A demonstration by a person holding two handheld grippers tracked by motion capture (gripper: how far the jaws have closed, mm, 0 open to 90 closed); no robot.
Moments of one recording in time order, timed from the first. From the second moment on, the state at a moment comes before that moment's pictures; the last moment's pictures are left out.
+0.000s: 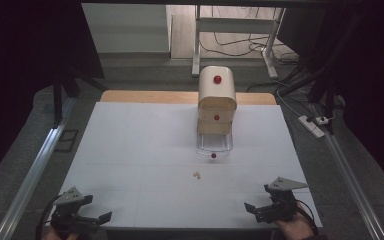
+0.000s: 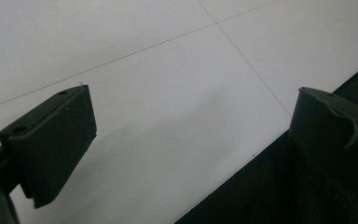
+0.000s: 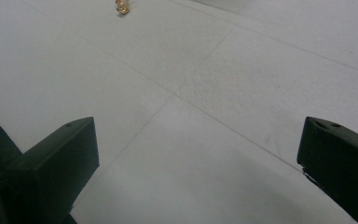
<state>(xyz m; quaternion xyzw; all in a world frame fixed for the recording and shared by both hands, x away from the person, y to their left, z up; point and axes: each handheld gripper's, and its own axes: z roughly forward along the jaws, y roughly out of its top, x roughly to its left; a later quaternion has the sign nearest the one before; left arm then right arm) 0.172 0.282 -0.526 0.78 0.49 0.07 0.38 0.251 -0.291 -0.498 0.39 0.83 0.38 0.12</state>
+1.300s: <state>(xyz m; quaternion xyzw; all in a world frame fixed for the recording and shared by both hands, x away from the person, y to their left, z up) 0.173 0.282 -0.526 0.78 0.49 0.07 0.38 0.278 -0.238 -0.503 0.32 0.86 0.40 0.08</state>
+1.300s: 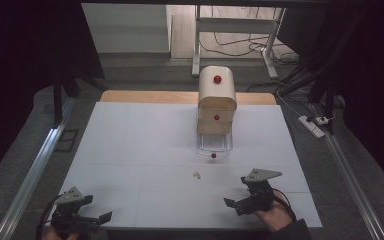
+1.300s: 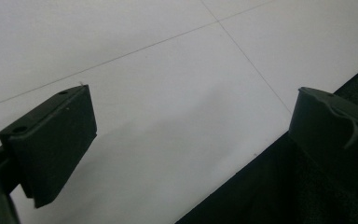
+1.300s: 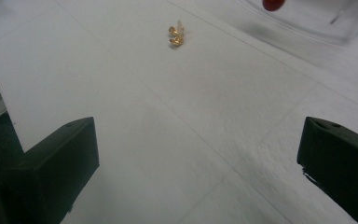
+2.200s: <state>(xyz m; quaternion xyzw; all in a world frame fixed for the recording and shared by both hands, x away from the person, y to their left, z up) 0.173 0.282 -0.527 0.78 0.49 0.07 0.37 0.297 -0.188 -0.512 0.28 0.88 0.37 0.06</state>
